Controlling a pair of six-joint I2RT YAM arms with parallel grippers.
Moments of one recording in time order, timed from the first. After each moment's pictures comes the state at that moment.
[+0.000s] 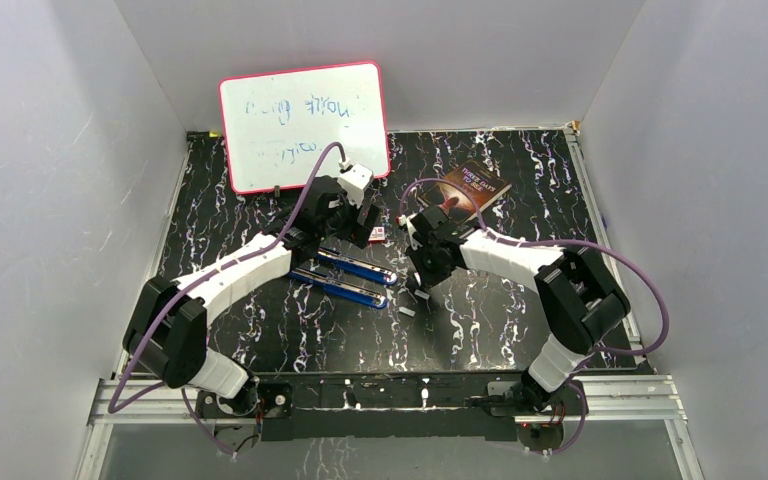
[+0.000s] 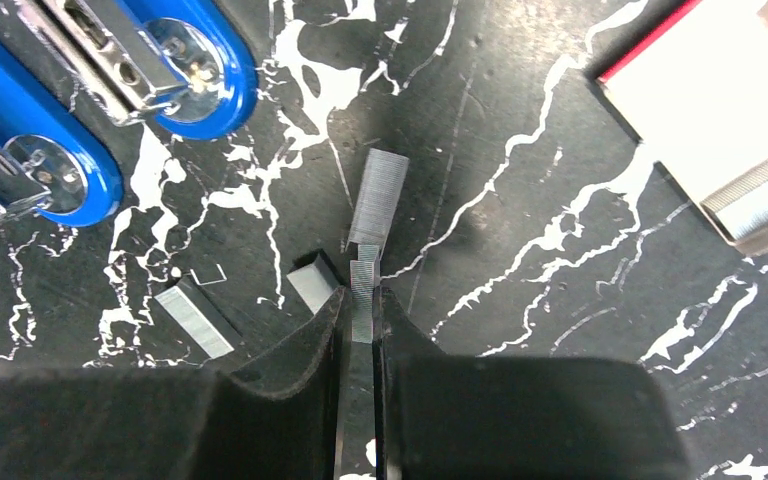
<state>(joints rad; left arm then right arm) -0.61 1.46 1.01 -0.09 -0.05 0.06 0.71 1.66 1.01 -0.51 -0.09 0.10</state>
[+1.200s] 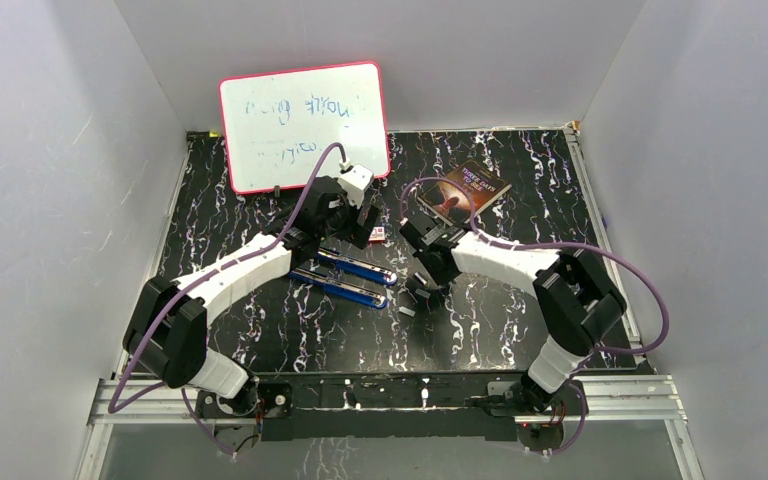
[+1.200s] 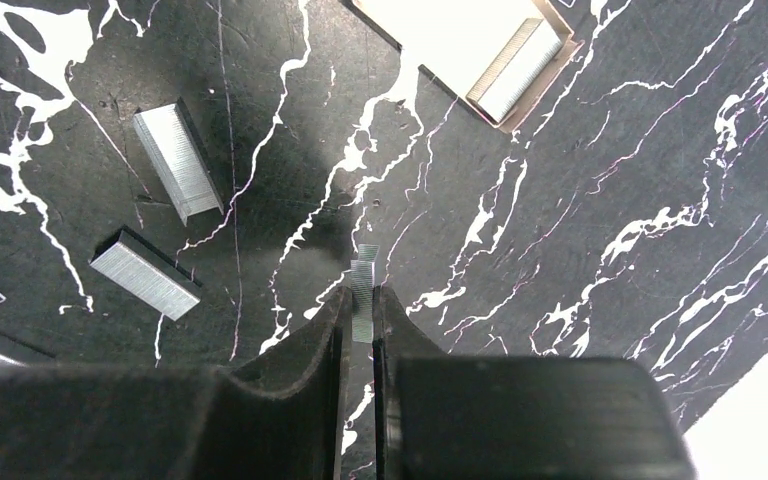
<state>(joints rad) -0.61 1.46 1.01 -0.10 -0.04 0.07 0.78 1.65 1.06 -0.67 0.35 0.11</state>
